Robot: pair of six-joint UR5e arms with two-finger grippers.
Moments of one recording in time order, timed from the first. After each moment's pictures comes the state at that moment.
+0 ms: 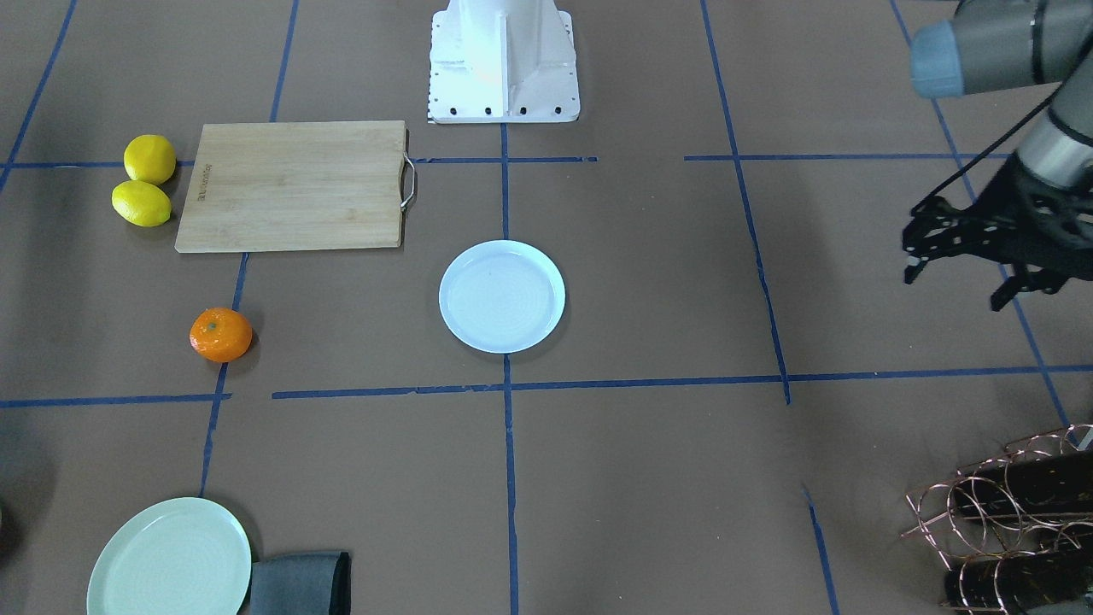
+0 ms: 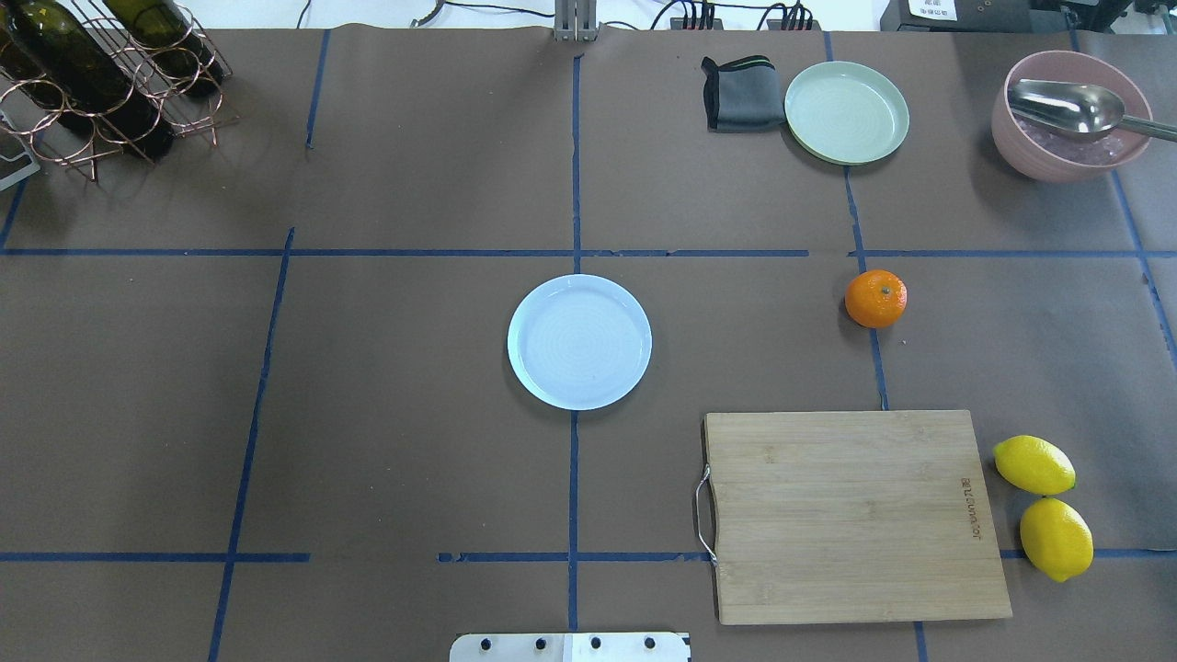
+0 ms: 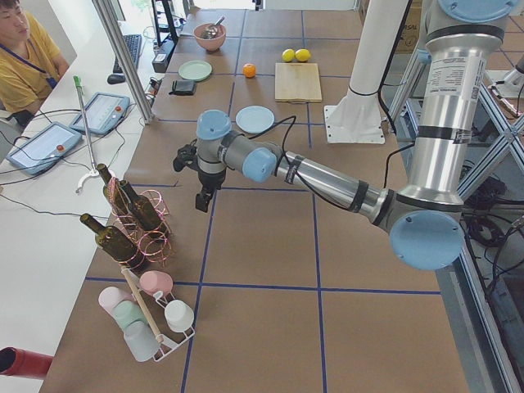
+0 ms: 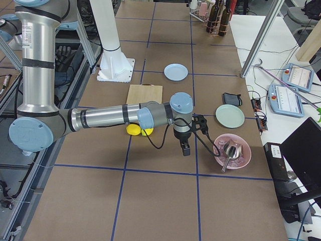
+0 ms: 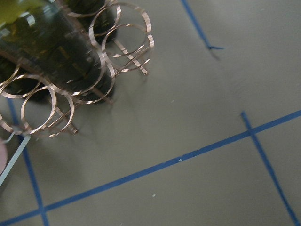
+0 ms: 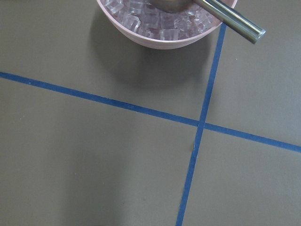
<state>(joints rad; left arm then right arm) -1.34 -1.63 -1.81 -1.70 -2.26 -0.18 1.45 -1.65 1.80 -1.45 2.27 0.04</state>
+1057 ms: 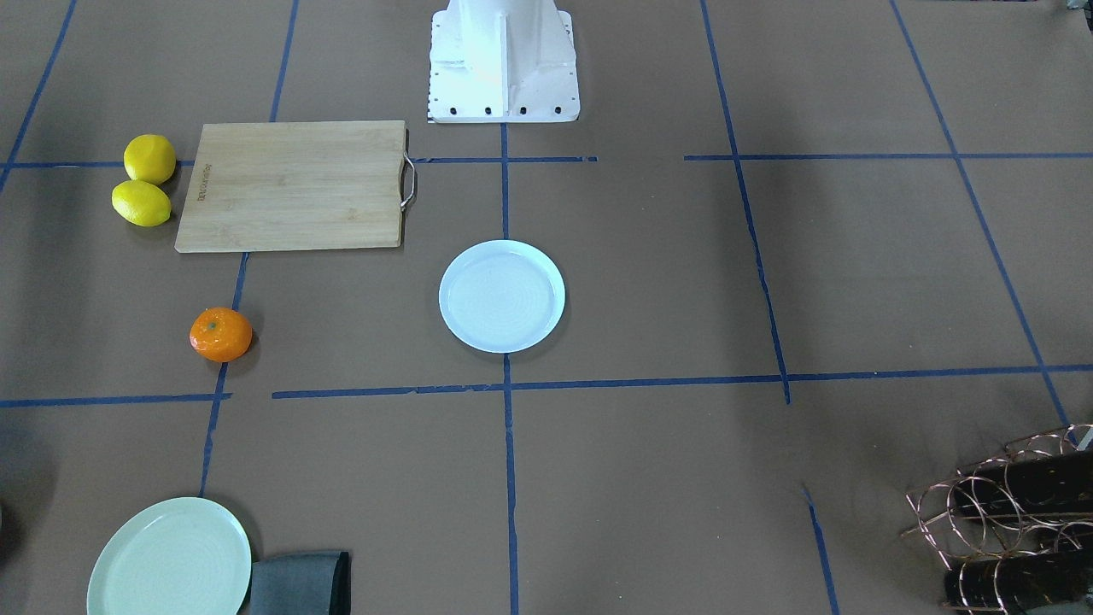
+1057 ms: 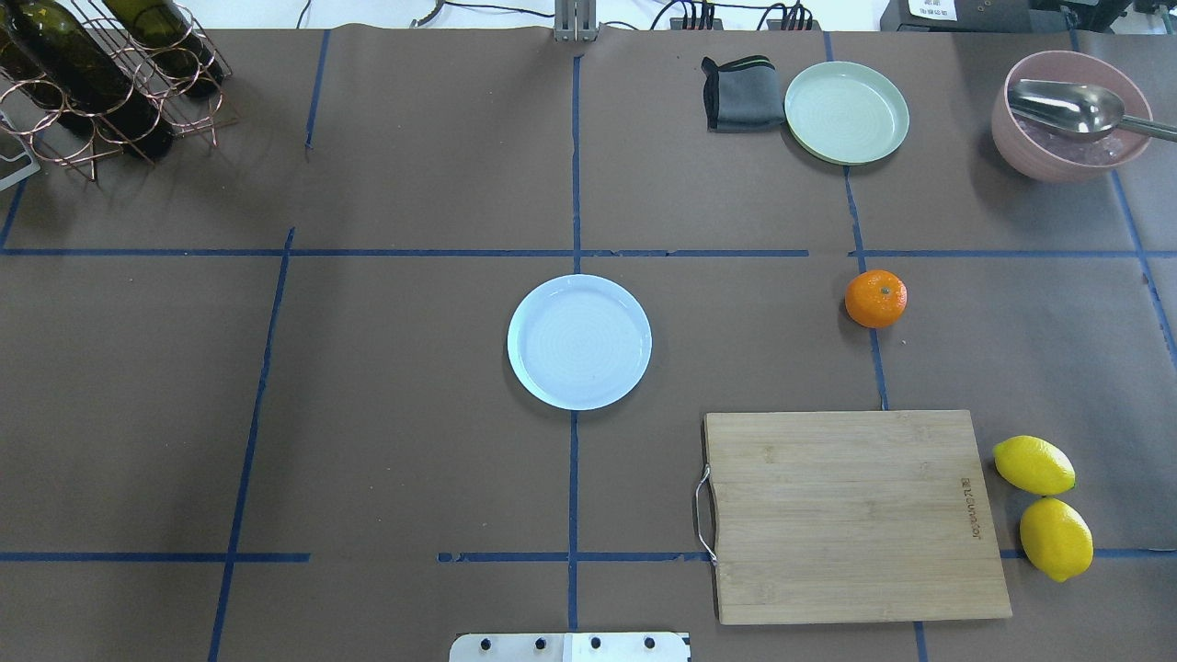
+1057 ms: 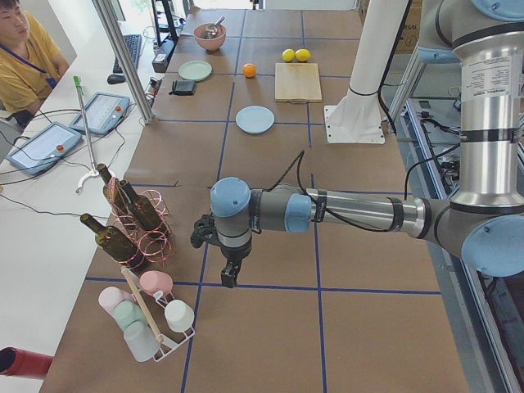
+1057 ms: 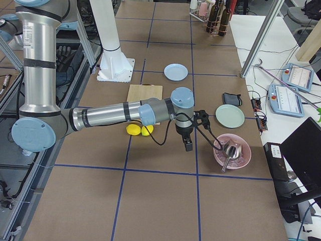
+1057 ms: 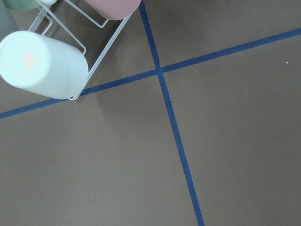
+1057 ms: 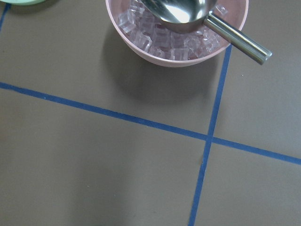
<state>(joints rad) -1.55 -1.48 -1.76 -1.52 -2.28 0.22 1.41 -1.61 1.82 -1.43 2.27 0.12</state>
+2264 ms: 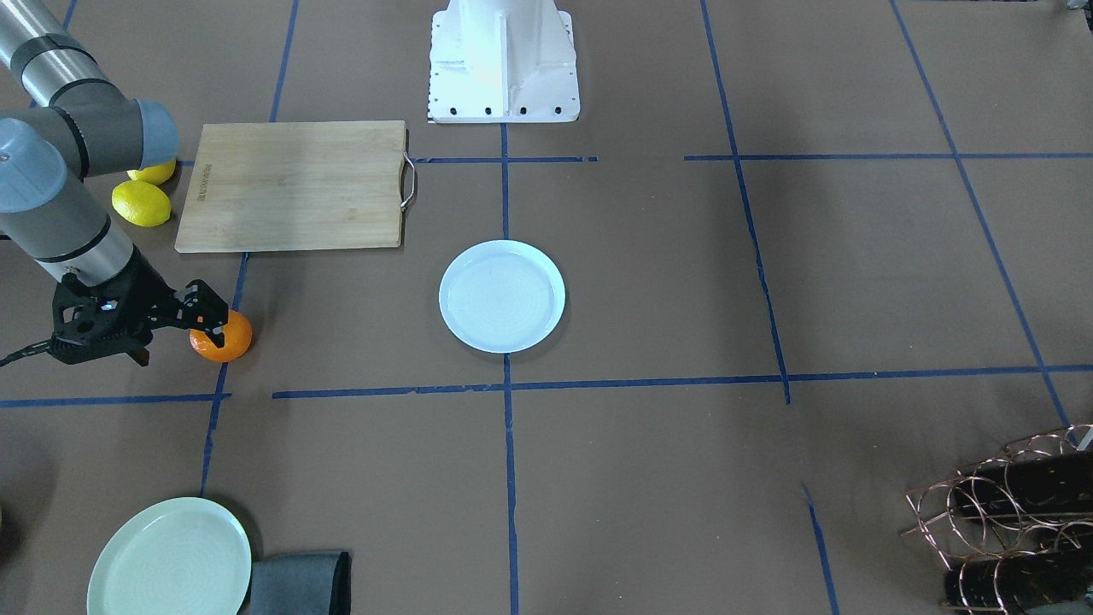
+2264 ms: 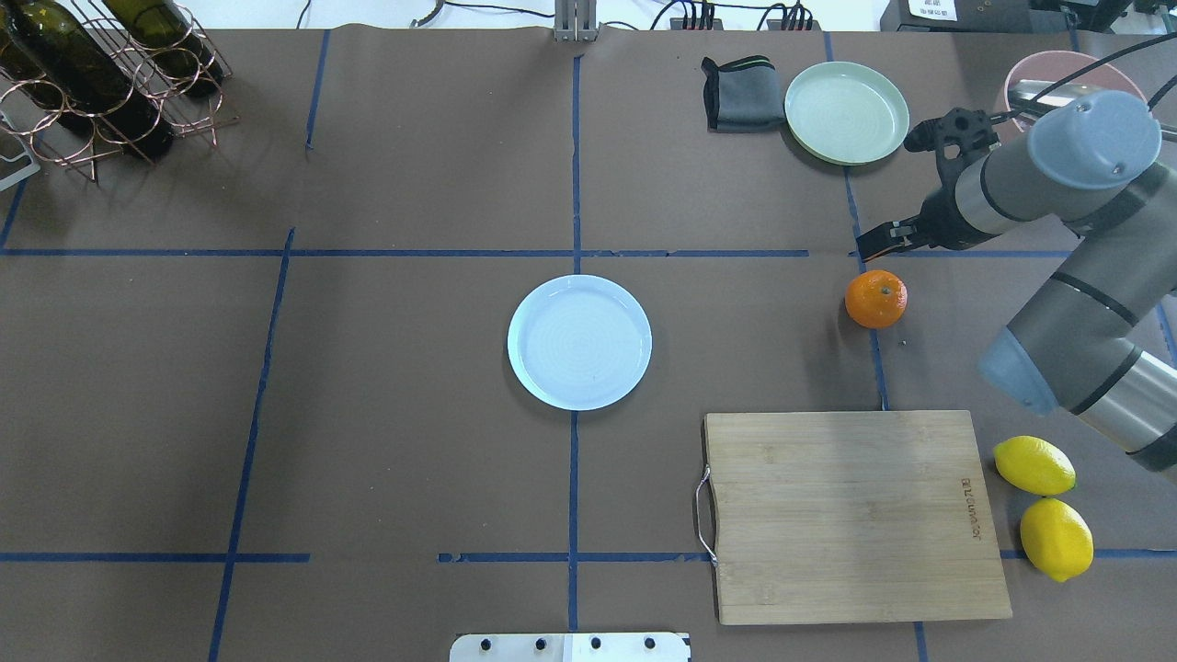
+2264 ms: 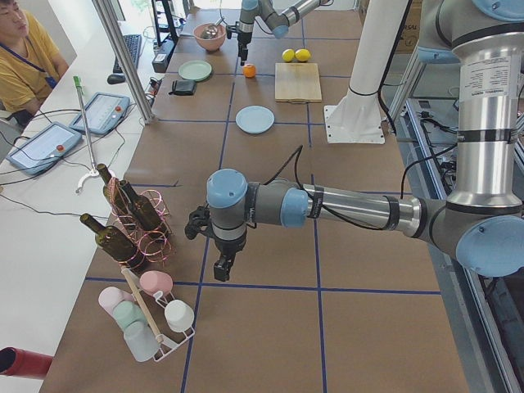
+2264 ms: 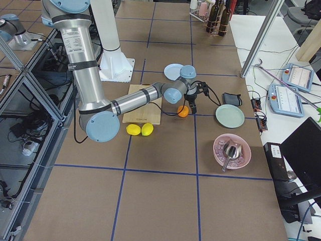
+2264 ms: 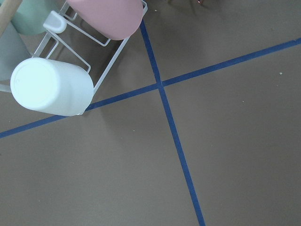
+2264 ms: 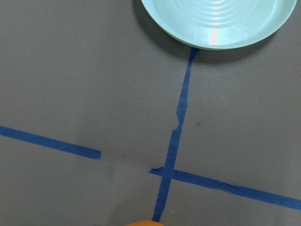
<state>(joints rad) -1.56 -1.50 -1.77 -1.53 -2.27 0.22 0.87 -1.32 1.64 -1.15 1.99 0.72</state>
